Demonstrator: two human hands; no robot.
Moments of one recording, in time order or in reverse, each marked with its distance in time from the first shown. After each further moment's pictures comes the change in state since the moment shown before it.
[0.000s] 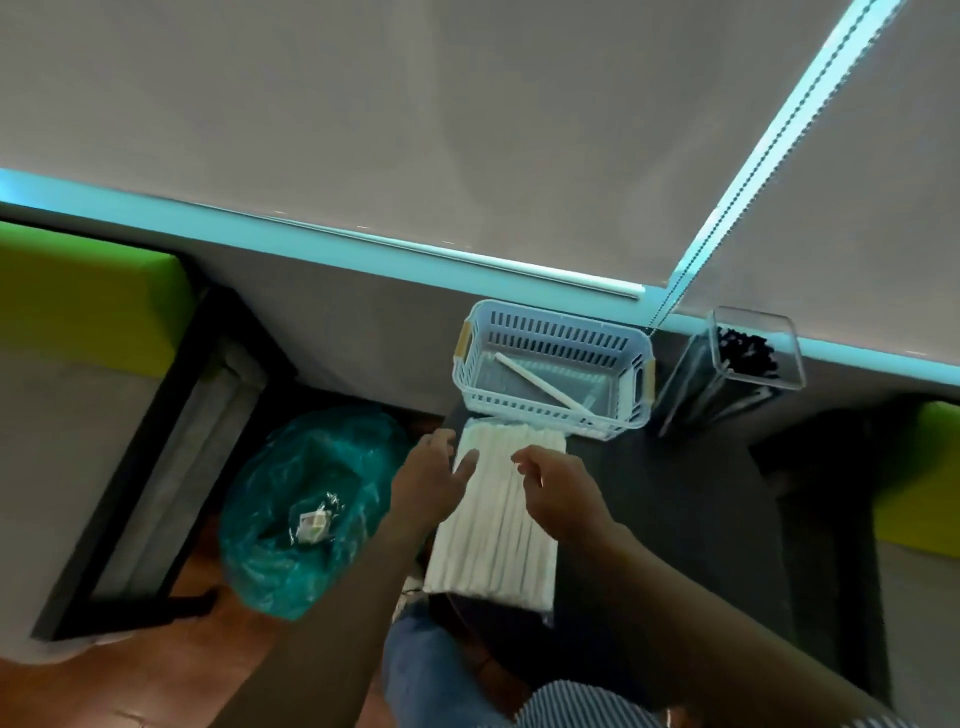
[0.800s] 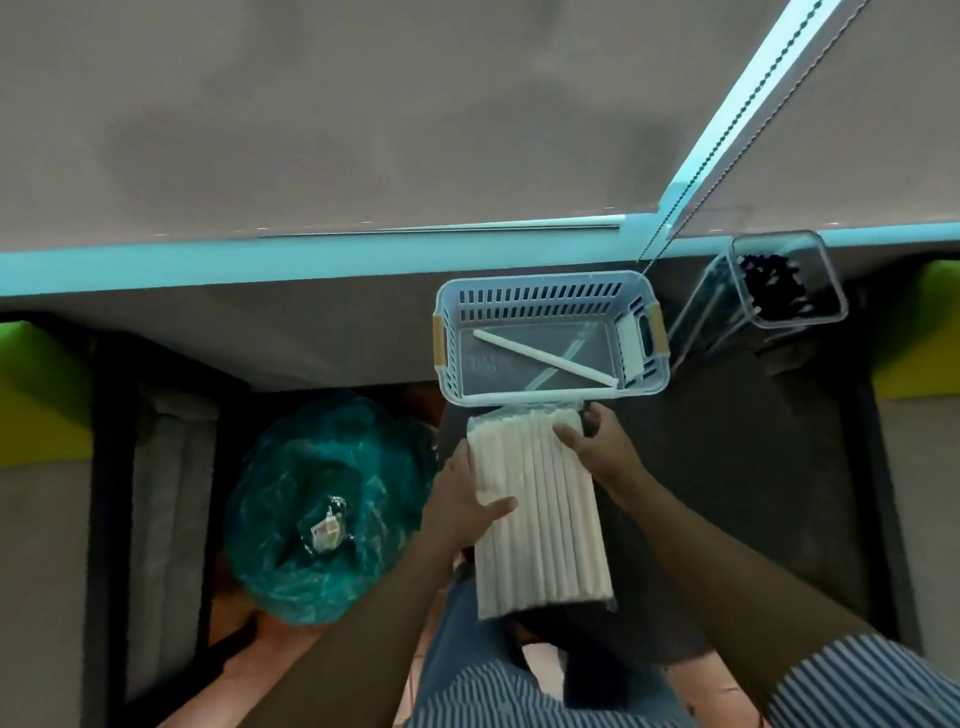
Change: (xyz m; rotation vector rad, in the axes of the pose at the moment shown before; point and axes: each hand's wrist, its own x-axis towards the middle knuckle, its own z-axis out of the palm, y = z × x) left_hand 0.053 -0.034 0.031 -0.024 -0.488 0.018; right_hand 0.059 0.057 0.021 0.625 0.147 0.786
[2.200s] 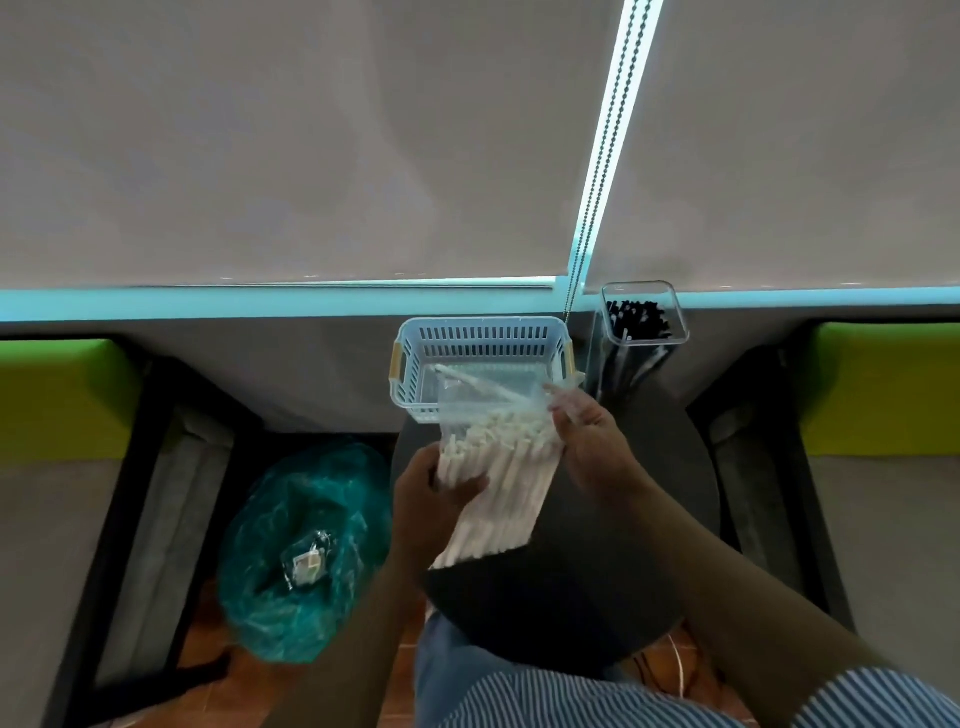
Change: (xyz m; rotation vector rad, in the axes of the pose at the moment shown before) left_hand -0.110 0.106 0.038 -0.419 0.536 0.249; right_hand -0.089 -0.019 -0.118 0.597 -0.360 -0.421
